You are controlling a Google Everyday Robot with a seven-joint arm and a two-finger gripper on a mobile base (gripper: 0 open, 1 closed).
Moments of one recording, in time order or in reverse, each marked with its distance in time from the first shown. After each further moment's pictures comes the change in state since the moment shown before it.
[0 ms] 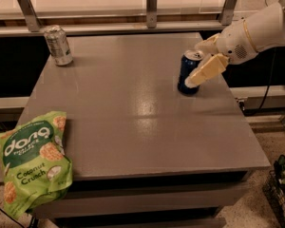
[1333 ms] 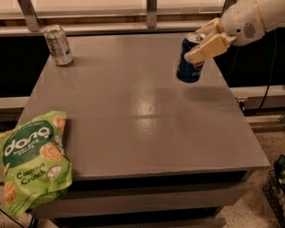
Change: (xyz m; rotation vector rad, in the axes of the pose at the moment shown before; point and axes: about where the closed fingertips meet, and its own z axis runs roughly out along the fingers) arm -0.043 -0.001 -0.025 -0.092 -0.094 -0.049
